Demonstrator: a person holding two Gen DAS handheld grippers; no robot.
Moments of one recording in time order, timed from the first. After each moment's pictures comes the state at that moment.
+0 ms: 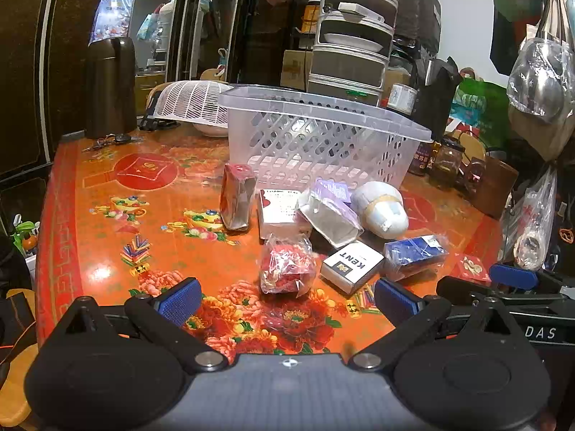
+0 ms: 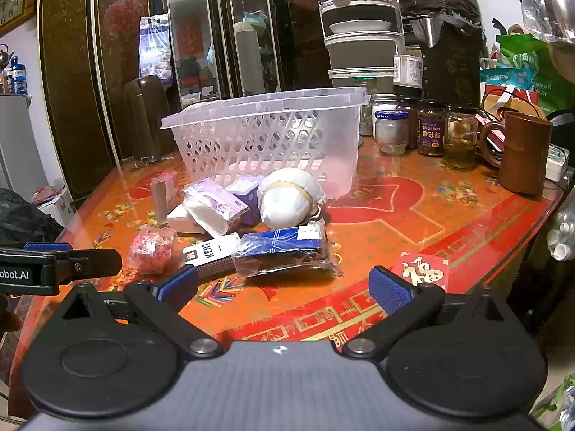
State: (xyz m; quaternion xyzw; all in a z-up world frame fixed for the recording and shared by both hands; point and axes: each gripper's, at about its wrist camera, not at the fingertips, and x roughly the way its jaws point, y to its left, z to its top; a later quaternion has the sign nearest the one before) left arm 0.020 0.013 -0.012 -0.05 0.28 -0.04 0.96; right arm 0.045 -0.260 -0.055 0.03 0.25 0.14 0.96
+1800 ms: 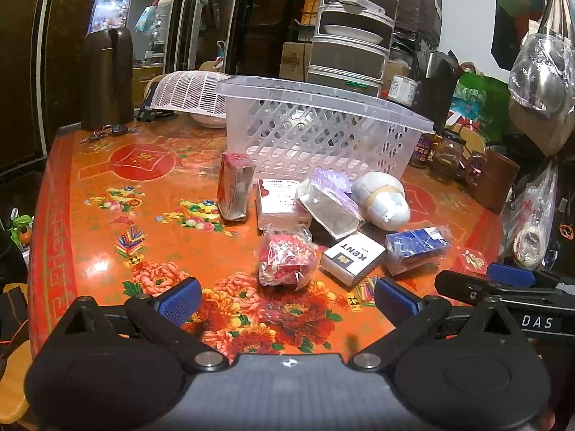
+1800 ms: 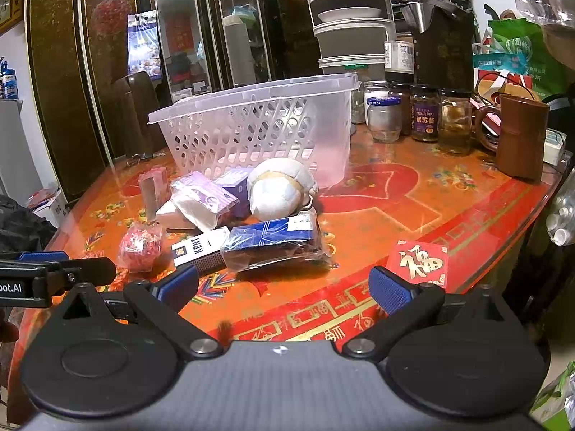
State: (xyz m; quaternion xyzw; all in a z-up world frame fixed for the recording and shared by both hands) left arm 0.024 0.013 -0.019 -0.06 0.29 -0.05 0.95; right arm 0.052 -0.263 -0.061 0.04 0.27 0.14 0.95
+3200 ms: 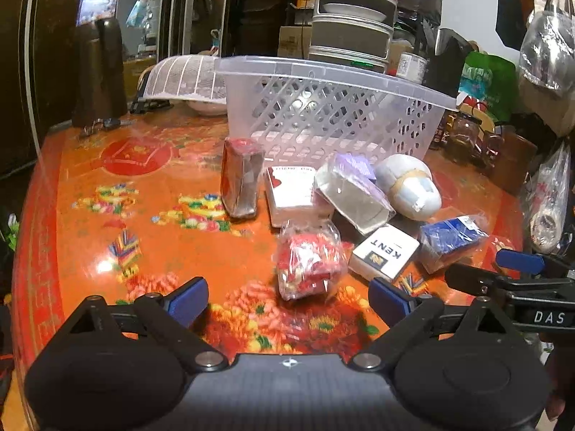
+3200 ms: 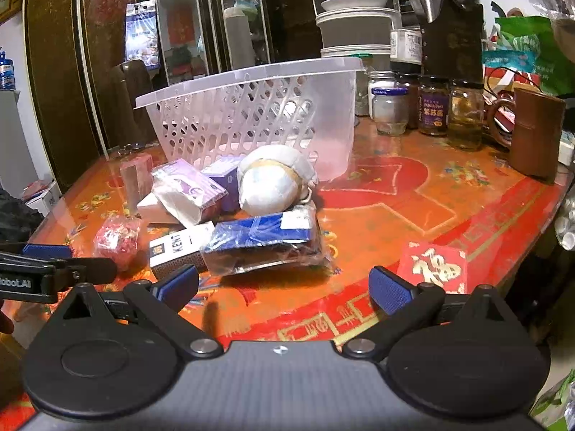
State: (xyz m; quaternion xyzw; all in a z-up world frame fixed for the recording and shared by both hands) left arm 0.062 0.018 -0.036 -0.03 0.31 -0.05 0.95; right arm 0.081 -0.254 -0.078 0.03 0.27 0.14 0.95
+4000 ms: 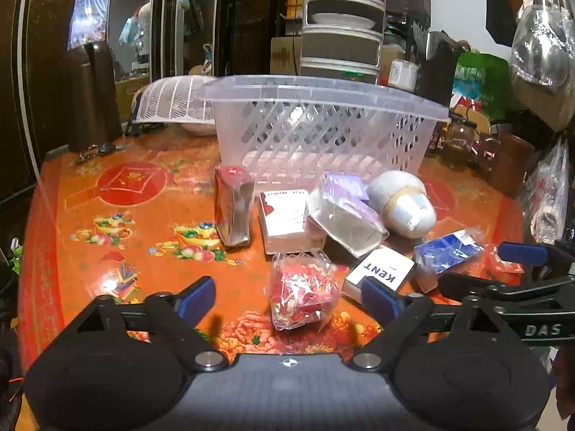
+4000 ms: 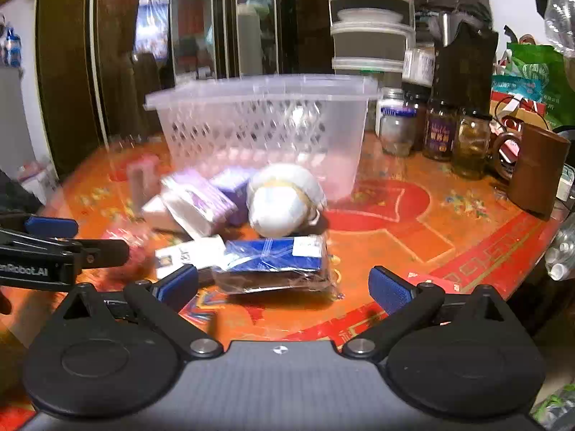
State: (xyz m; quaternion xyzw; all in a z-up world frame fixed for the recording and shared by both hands) left arm 0.071 0.010 -0.024 0.00 0.30 -0.06 0.95; right arm 0.089 -0.242 -0.066 -0.02 0.28 0.13 0.95
